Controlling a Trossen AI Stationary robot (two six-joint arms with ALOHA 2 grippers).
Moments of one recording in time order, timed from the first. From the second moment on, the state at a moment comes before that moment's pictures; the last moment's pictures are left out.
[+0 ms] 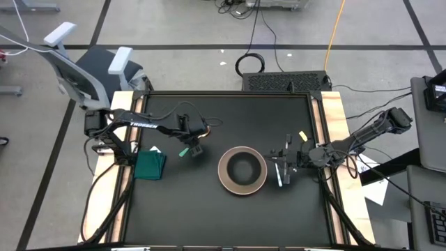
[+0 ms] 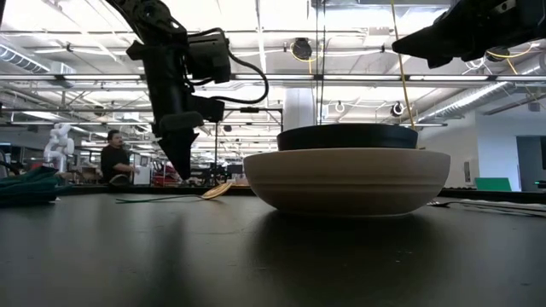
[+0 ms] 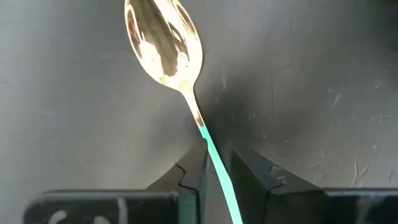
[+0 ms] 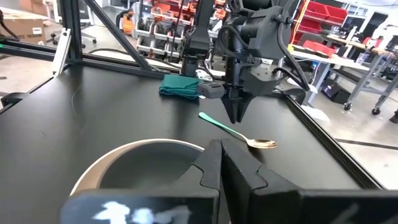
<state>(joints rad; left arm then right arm) 0.22 1.62 0.97 -0.65 -0.12 -0.19 0.43 0.84 0.30 0.36 0.54 -0.10</state>
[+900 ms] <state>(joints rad) 0.21 1.69 0.97 -0.67 -0.14 -0.25 0.43 0.84 0.30 0.35 0.54 -0.08</state>
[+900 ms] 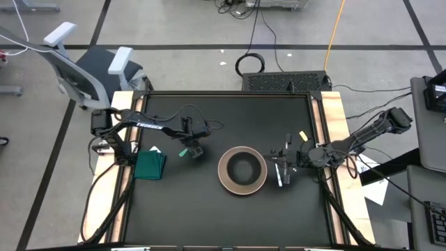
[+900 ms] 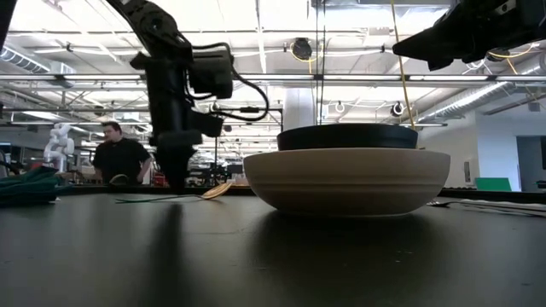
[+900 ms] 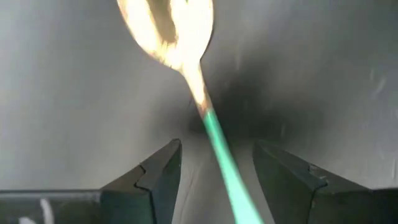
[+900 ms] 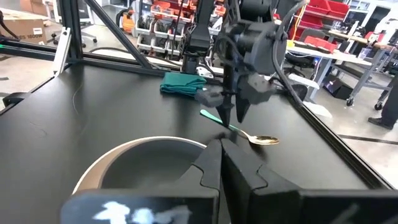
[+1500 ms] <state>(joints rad) 0.22 1.76 0.97 -0.64 -0.14 -0.23 0.43 0.84 0.30 0.36 0.52 -0.07</state>
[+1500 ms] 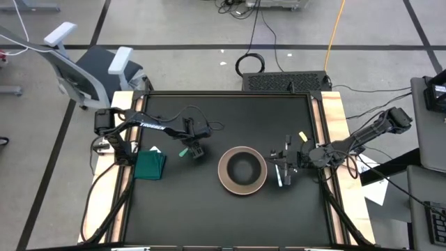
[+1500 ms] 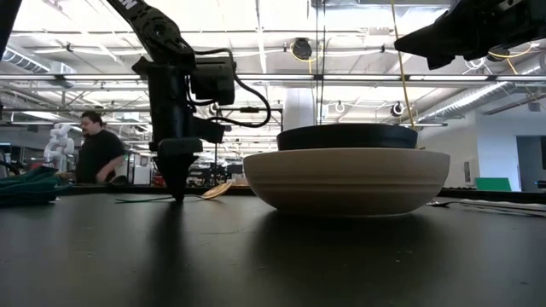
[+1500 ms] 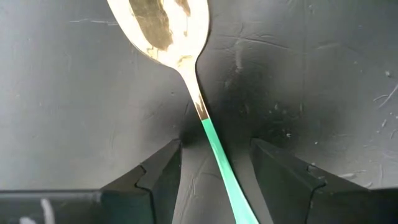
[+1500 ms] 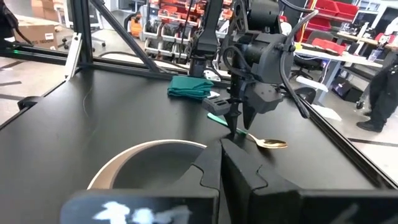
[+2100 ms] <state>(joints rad) 0.21 1.76 0.97 -0.65 -0.12 -0.22 0.43 0.84 0.30 0.36 0.52 -0.07</state>
